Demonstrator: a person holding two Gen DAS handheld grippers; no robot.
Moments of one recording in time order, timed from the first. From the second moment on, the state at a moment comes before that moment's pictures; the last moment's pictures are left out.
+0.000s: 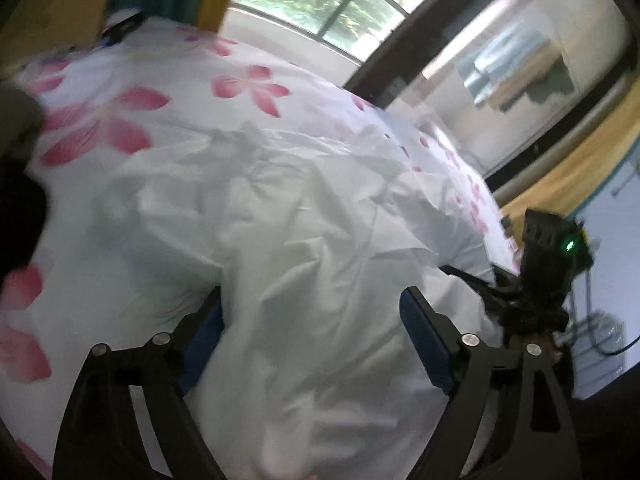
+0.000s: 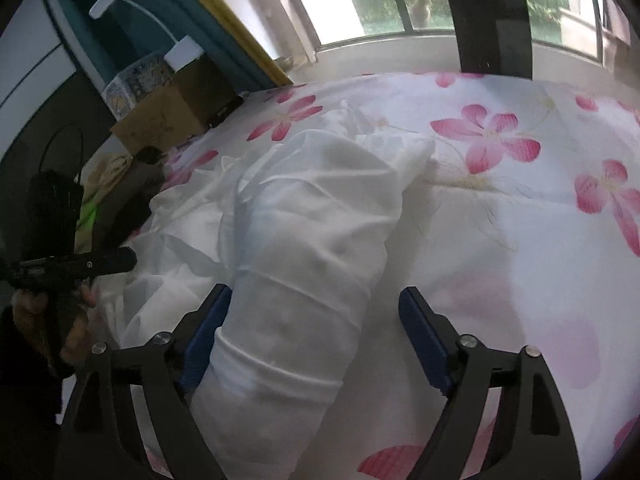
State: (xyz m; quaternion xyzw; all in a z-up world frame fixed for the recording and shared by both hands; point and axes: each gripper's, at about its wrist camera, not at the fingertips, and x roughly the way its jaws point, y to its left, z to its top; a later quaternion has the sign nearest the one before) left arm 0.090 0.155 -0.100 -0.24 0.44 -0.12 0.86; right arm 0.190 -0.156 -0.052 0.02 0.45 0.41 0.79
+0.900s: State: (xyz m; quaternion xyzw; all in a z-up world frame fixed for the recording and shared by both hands) left arm 0.099 0.100 -0.091 -0.17 0.39 -0.16 0.89; right arm 0.174 -0.139 -0.039 0.01 0.43 0.41 0.80
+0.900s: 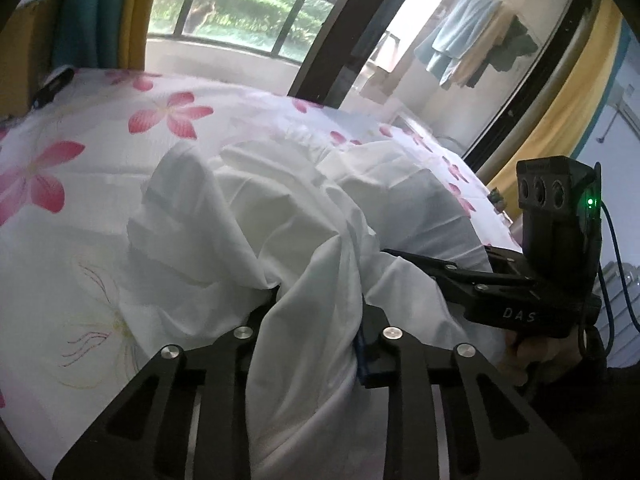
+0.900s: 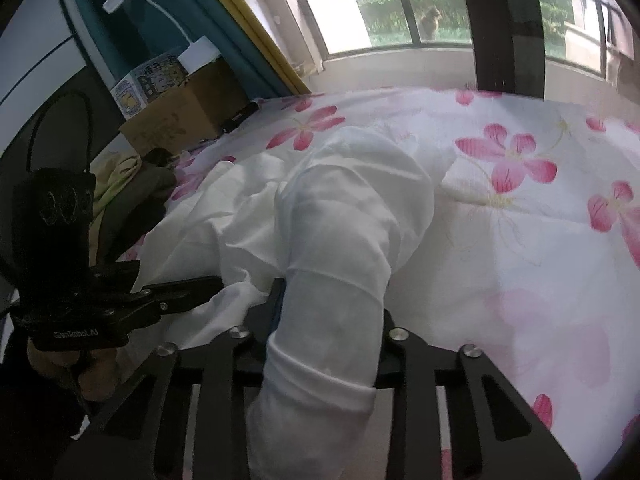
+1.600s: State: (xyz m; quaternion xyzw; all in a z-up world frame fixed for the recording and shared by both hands) left arm 0.051 0.175 -0.005 -0.16 0.27 -0.11 0.94; right arm 0.151 -0.073 0.057 -0.04 0.30 0.48 0.82
